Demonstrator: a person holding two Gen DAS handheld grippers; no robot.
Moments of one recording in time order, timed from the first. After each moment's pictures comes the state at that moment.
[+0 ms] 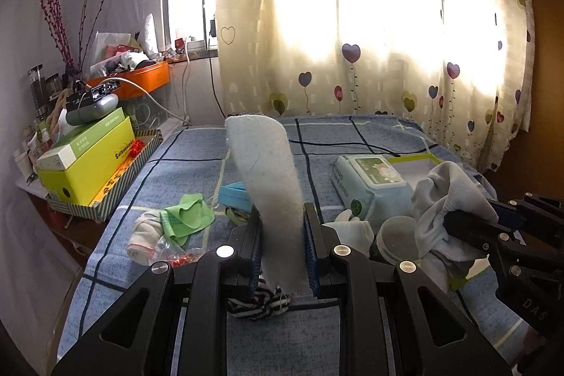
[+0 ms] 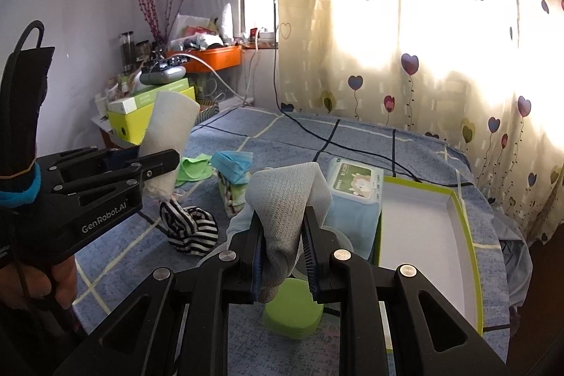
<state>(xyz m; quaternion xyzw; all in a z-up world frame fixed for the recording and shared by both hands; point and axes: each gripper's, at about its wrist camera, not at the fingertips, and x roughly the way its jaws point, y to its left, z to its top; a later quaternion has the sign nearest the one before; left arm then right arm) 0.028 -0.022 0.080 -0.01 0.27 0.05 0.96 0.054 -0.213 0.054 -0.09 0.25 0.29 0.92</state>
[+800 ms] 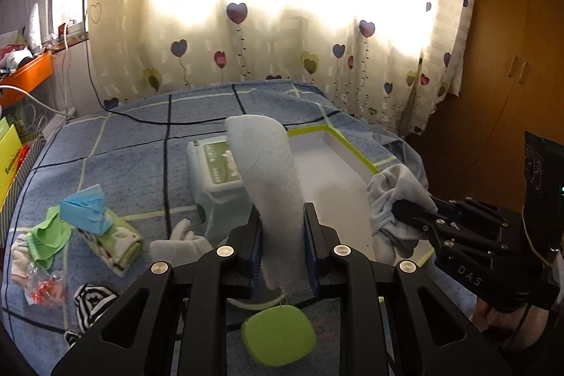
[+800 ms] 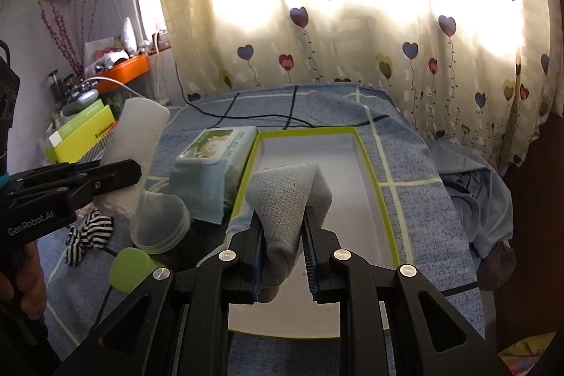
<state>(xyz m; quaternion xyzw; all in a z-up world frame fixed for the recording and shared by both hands) 0.100 -0.137 0.063 -0.01 0.34 -0.14 0.93 0.122 -0.353 0.005 0.01 0.31 0.18 0.94</state>
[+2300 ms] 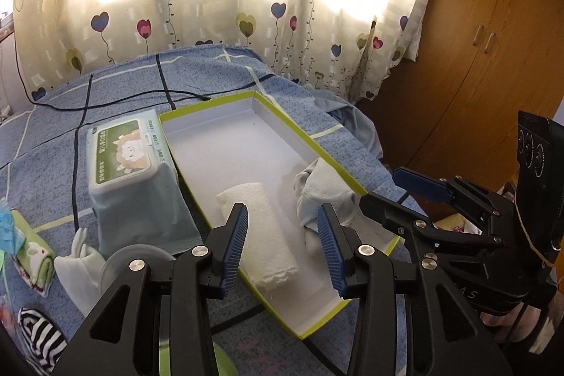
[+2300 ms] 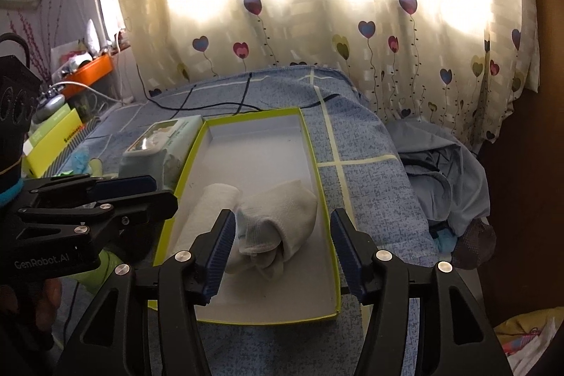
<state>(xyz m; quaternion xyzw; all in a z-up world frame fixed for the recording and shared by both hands) 0.130 -0.195 0.039 -0.01 0.39 -0.25 0.89 0.124 -0.391 0.002 0.02 0.32 0.12 0.94</state>
